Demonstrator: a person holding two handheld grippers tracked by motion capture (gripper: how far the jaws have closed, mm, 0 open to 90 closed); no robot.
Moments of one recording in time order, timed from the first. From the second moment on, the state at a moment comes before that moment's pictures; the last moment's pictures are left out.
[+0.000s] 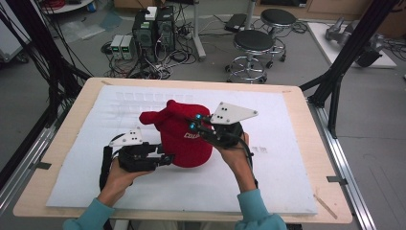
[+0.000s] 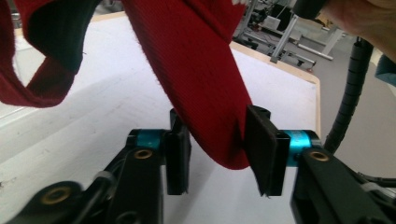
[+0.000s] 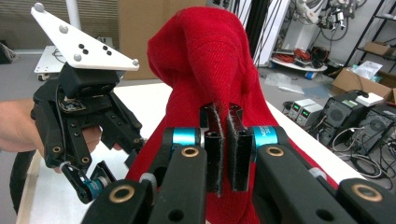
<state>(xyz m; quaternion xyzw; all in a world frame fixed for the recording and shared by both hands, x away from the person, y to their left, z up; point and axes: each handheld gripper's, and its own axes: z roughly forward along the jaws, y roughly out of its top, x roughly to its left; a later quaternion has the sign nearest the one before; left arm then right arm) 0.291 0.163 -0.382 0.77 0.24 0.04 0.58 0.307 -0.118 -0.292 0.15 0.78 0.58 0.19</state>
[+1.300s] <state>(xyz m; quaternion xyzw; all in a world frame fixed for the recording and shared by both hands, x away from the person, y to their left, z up) 0.294 0.189 -0.358 0.75 0.24 0.12 0.61 0.304 -0.142 -0.303 0.22 0.75 0.58 0.23</state>
